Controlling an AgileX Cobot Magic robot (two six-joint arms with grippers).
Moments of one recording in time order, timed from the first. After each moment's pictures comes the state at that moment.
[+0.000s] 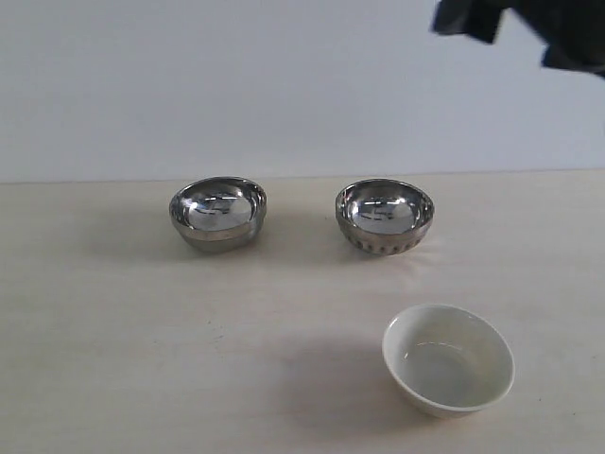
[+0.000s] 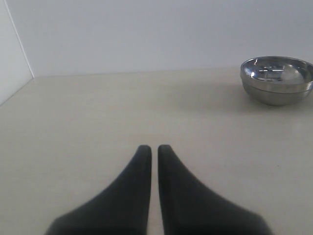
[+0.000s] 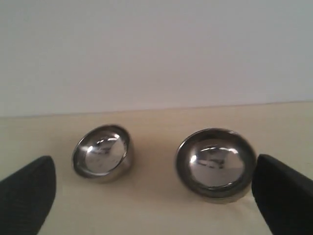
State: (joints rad) left arm 0.11 0.00 0.00 -0.02 0.28 0.09; right arm 0.38 1.24 -1.07 0.20 0.30 0.15
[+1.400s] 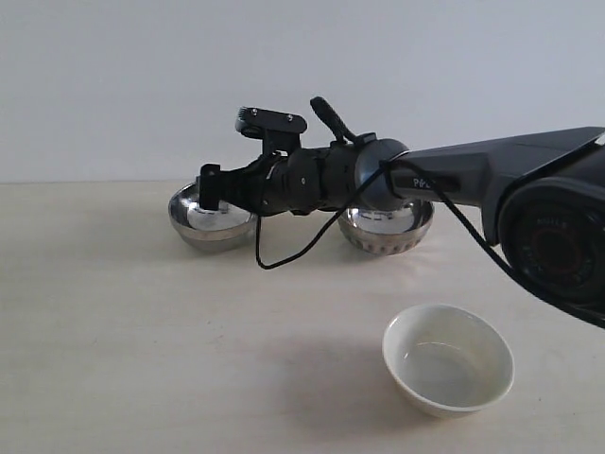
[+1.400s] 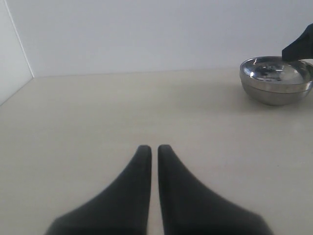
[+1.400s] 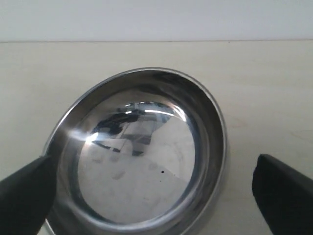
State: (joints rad) left arm 0.11 0.00 0.00 -0.02 0.28 0.09; right arm 0.63 2.39 -1.86 0.22 0.09 0.18
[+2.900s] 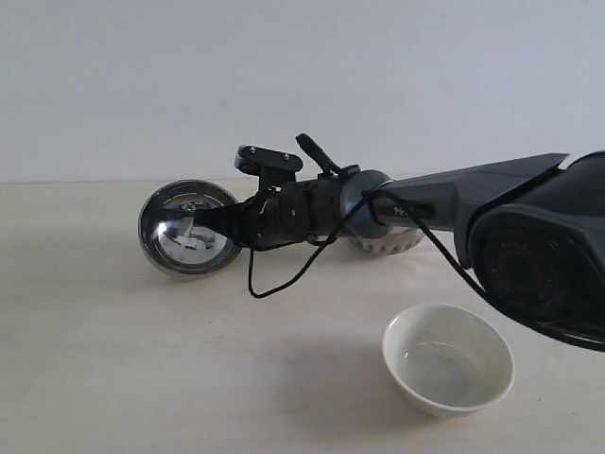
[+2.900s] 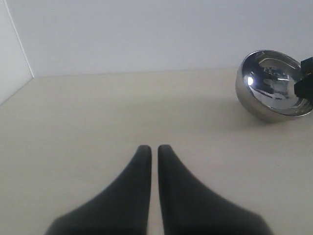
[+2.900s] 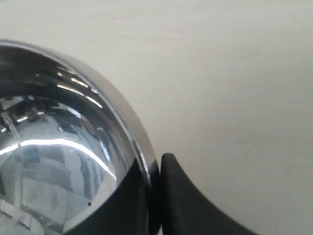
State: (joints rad) left arm 0.11 0.00 0.00 -0.02 0.28 0.09; right arm 0.65 2.46 -1.86 0.22 0.13 0.29
